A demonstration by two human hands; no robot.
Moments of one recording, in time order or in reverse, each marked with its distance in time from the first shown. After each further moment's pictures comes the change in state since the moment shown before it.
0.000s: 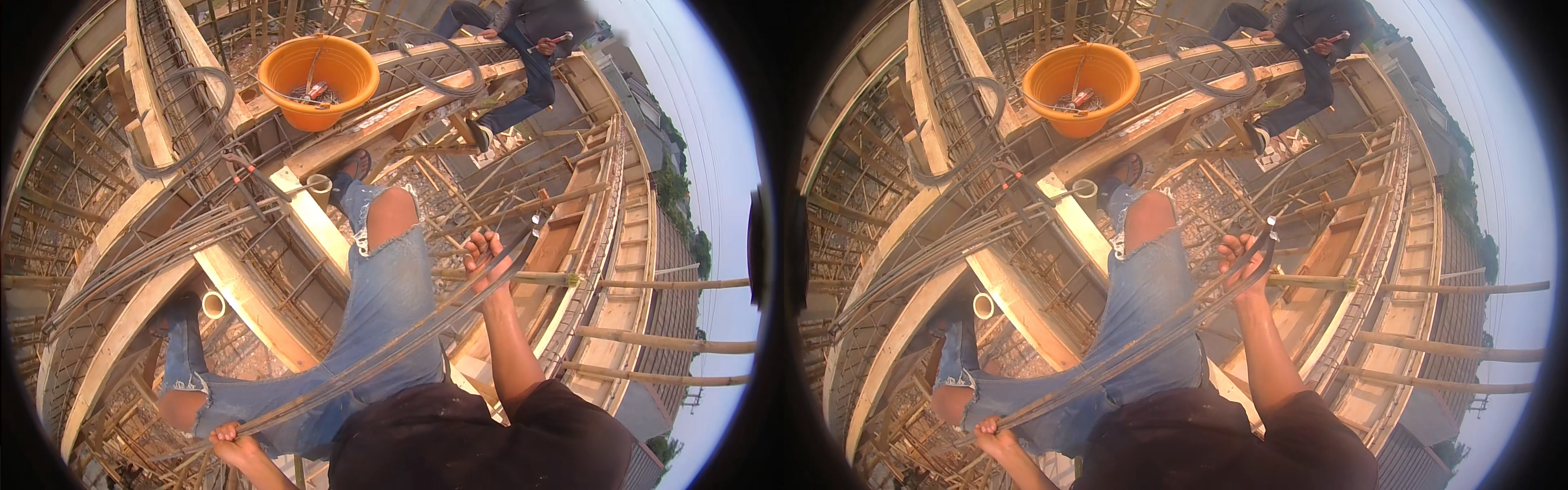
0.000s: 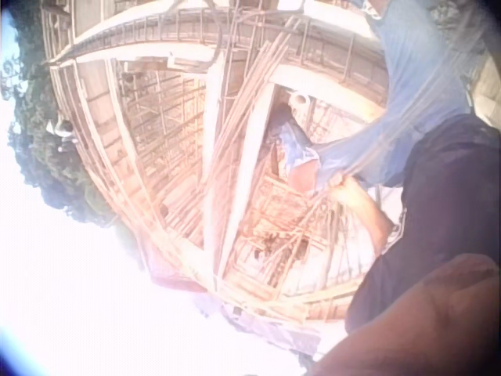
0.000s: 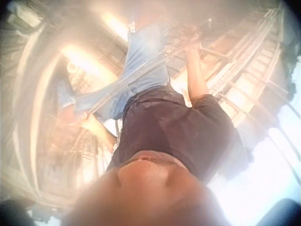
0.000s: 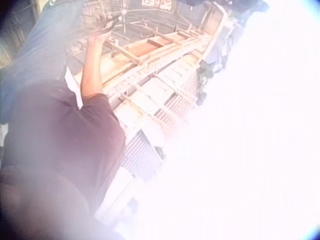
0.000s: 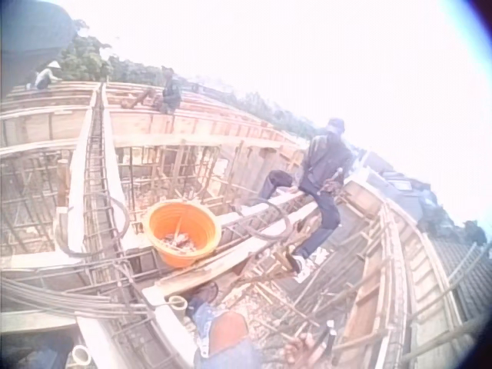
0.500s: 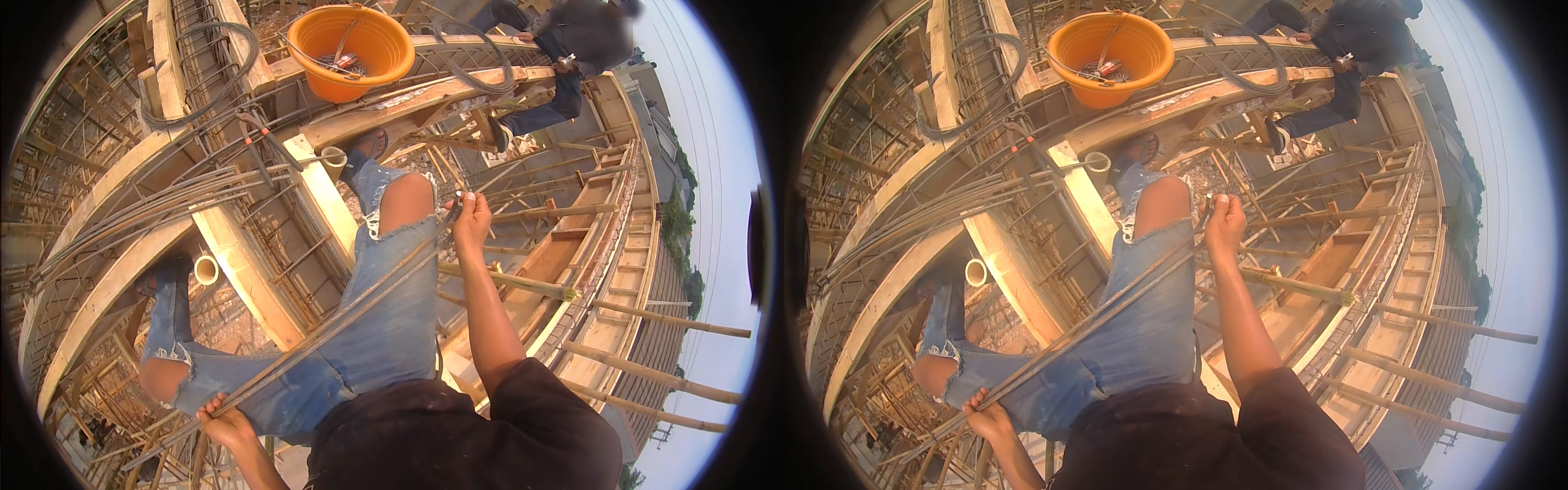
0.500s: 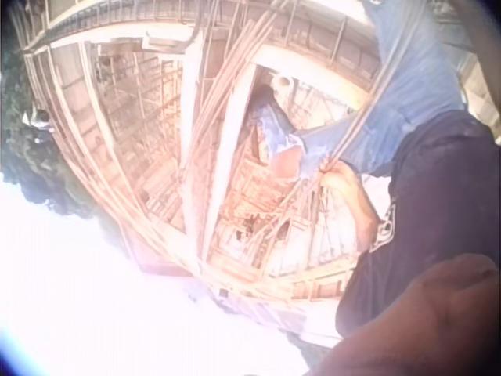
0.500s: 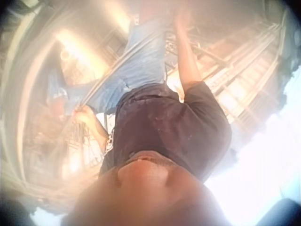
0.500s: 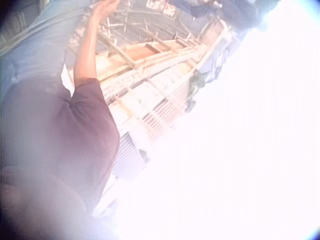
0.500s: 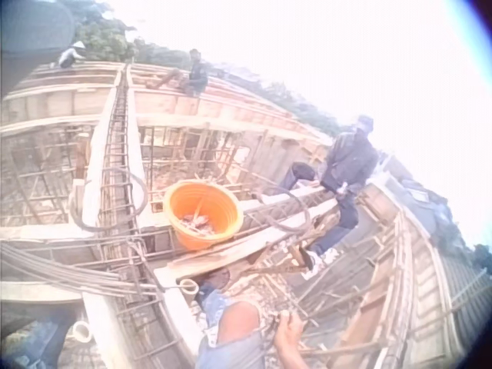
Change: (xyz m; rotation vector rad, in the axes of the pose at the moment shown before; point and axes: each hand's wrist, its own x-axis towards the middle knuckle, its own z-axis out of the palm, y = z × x) left_hand -0.007 -0.020 -0.025 0.235 -0.038 0.134; right_hand 0.071 0.057 0.048 -1.176 0.128 -0.438
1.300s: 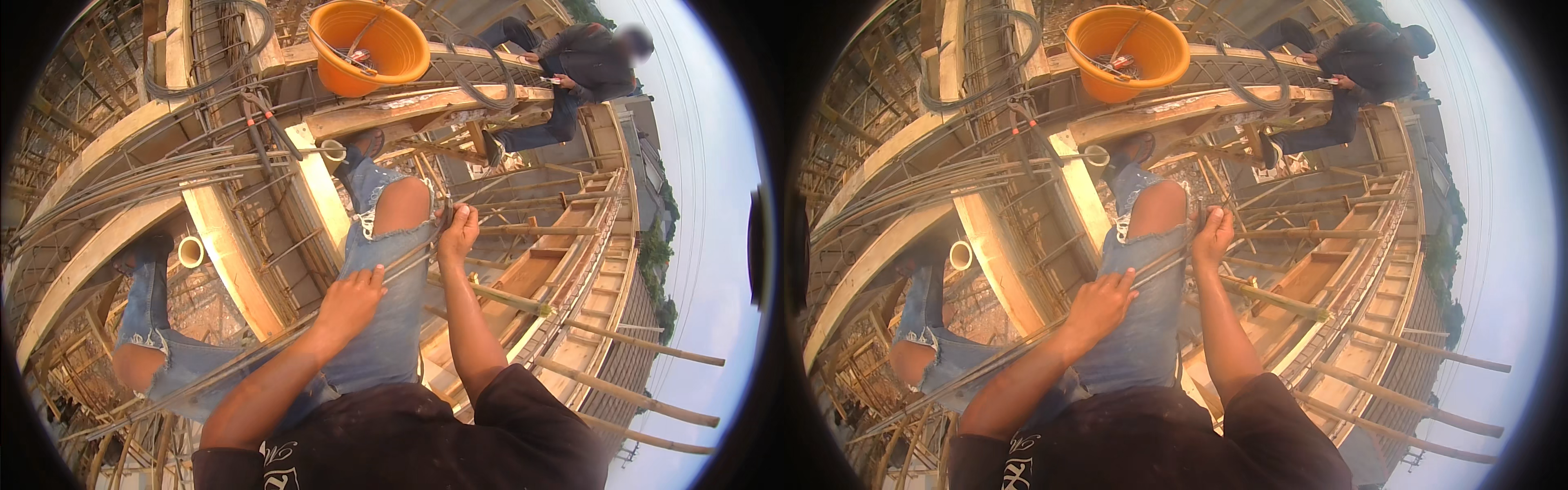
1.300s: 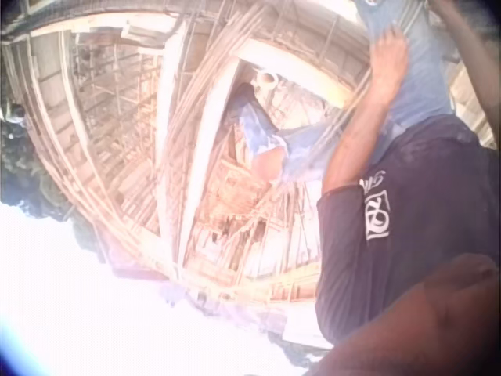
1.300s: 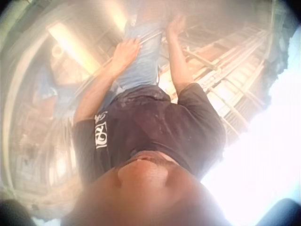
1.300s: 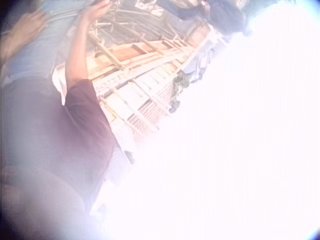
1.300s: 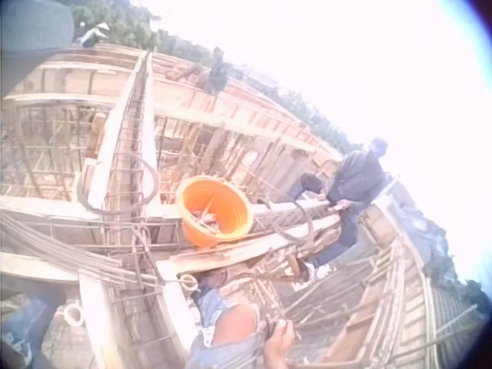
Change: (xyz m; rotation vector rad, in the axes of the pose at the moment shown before) left_hand -0.125 -0.172 0.160 1.342 -1.829 1.070; right_hand -0.005 0.027 0.009 0.189 0.039 -0.161
